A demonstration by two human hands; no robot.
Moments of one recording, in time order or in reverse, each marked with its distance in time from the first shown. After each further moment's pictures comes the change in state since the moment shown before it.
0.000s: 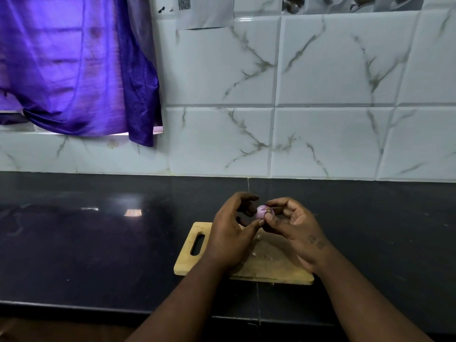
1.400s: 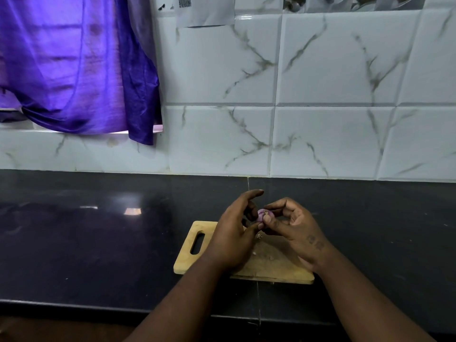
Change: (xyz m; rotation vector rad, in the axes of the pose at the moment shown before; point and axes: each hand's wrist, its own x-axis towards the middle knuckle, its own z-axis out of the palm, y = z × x) left_hand 0.002 -0.007 0.000 0.051 -0.148 0.020; right_hand 0.000 0.004 -0.002 -0.071 -0.044 -0.008
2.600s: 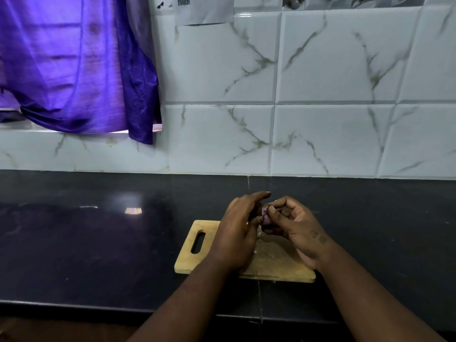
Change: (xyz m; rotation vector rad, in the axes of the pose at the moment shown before) left_hand -0.004 0.006 0.002 0.169 0.047 0.140; right_hand 0.000 -0.007 0.003 0.146 -0.025 0.075
